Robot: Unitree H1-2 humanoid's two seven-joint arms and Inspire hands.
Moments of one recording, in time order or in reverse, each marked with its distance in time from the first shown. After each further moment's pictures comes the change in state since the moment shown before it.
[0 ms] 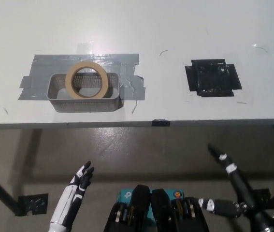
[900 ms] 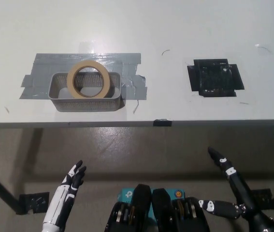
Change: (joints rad) left_arm 0.006 0.002 0.025 -0.010 0.001 0.004 0.000; right_arm -0.011 0.009 -0.018 0.068 0.032 -0.080 0.014
